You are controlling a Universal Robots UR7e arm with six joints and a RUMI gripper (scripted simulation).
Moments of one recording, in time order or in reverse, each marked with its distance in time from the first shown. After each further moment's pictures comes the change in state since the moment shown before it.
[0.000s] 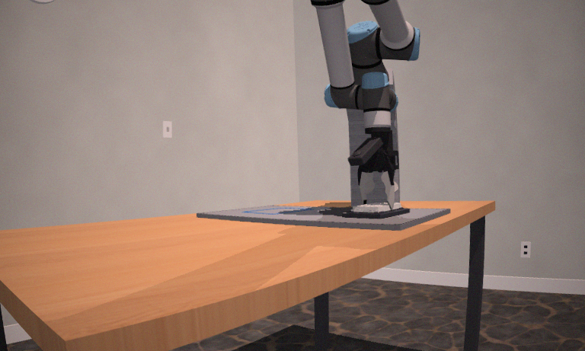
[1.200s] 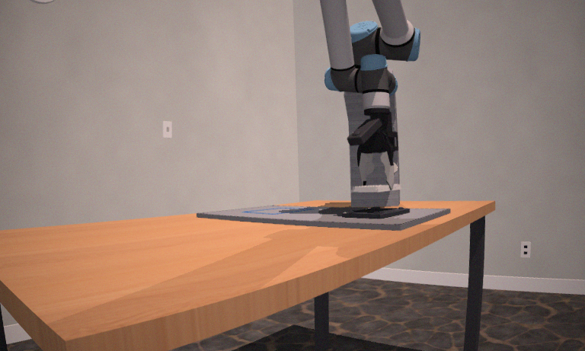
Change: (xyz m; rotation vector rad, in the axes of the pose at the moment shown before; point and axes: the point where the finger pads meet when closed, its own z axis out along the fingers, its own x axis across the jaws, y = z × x) arm 0.000 0.000 -0.052 0.000 0.000 0.000
